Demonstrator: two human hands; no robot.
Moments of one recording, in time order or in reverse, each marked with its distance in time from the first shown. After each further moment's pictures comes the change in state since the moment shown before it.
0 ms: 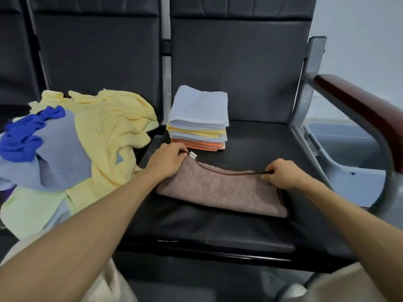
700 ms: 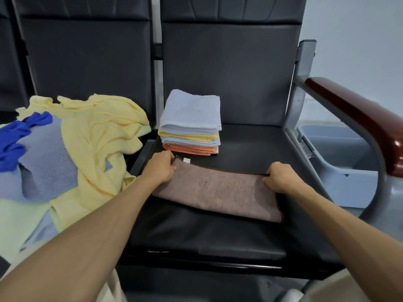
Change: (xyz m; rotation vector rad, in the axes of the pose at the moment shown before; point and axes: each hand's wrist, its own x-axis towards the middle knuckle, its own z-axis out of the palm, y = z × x) left_hand 0.012 0.001 0.016 0.021 -0.080 -0.201; right_hand 0.011 0.006 0.007 -0.015 0.079 0.162
